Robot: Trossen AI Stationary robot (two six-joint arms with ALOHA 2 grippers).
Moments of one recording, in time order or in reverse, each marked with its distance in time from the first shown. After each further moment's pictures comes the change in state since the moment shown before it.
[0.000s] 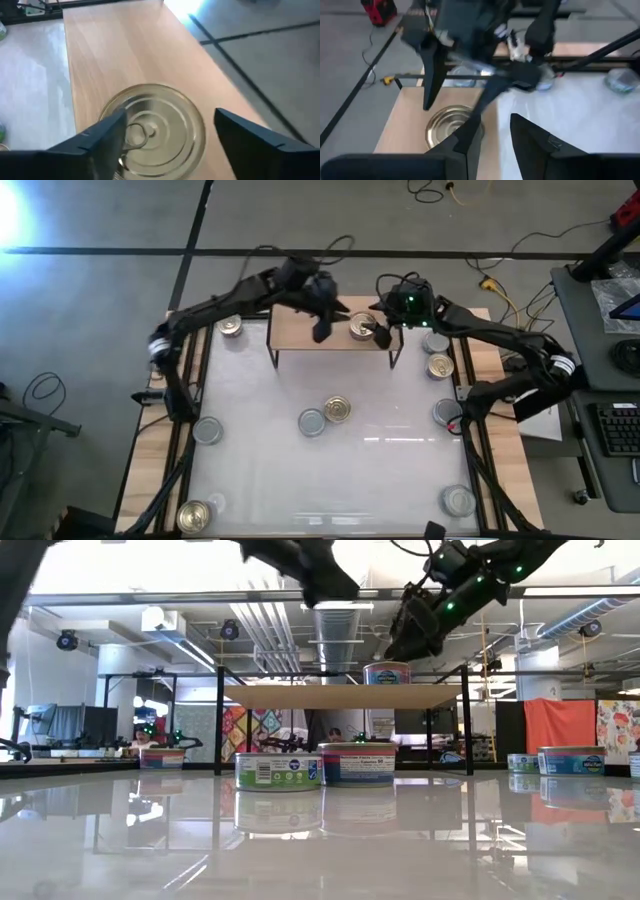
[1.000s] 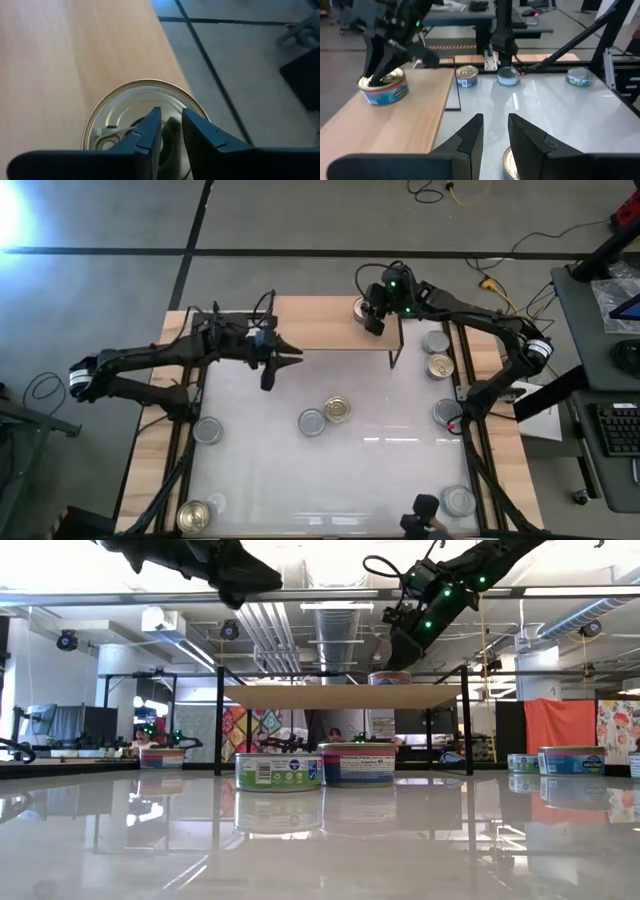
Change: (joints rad) left arm -0.145 -0.673 -0.943 0.515 -0.106 -0.104; right arm -0.051 0.207 0.211 -0.125 0.170 -0.283
